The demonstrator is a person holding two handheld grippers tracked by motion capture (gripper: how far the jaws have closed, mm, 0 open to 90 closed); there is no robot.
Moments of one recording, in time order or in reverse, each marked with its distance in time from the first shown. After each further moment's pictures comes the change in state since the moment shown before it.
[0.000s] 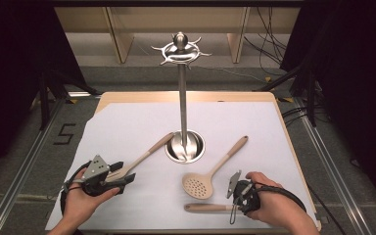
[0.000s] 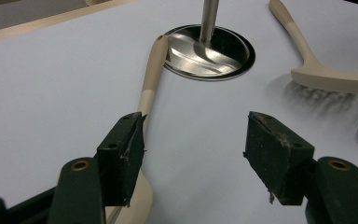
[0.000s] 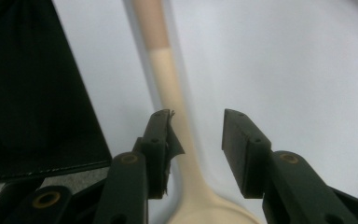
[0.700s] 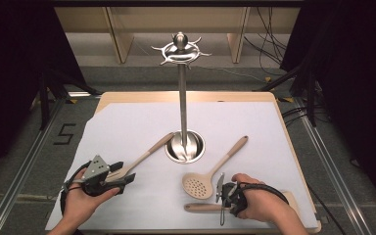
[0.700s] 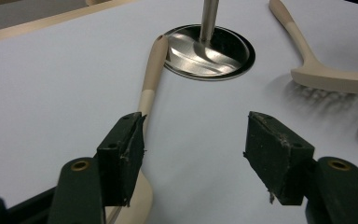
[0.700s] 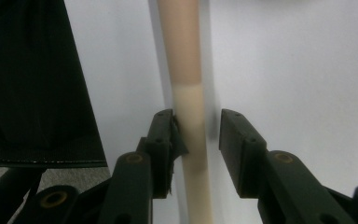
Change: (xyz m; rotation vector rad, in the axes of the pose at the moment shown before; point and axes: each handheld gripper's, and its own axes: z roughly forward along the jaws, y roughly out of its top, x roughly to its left) left arm 0.001 0.000 0.000 -0.003 -0.002 0.021; right arm -0.001 0.025 0.029 0.063 0.078 -0.116
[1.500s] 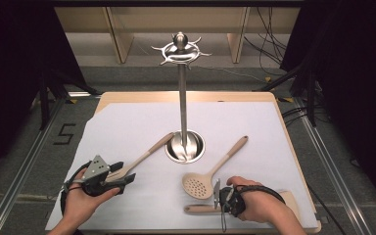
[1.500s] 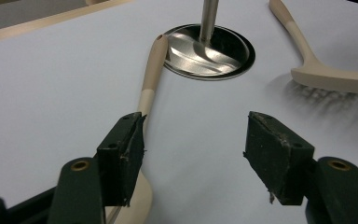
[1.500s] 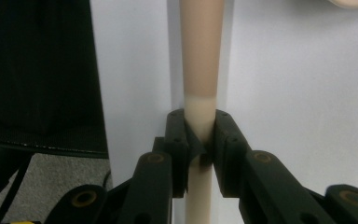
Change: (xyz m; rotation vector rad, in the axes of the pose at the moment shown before) left arm 0.000 0.000 0.000 0.000 0.000 -0.001; right arm 0.009 0.004 0.001 0.036 0.008 -0.097
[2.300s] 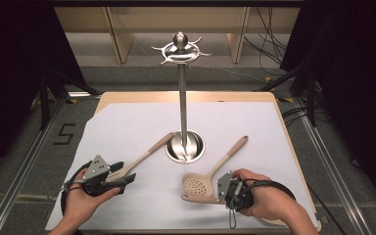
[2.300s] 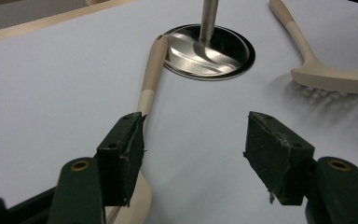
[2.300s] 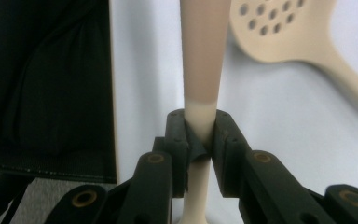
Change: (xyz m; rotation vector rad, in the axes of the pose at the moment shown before) left arm -0.002 0.000 0.000 0.000 -0.001 -0.026; right arm -0.003 -0.010 -0.039 -0.215 -0.047 -0.027
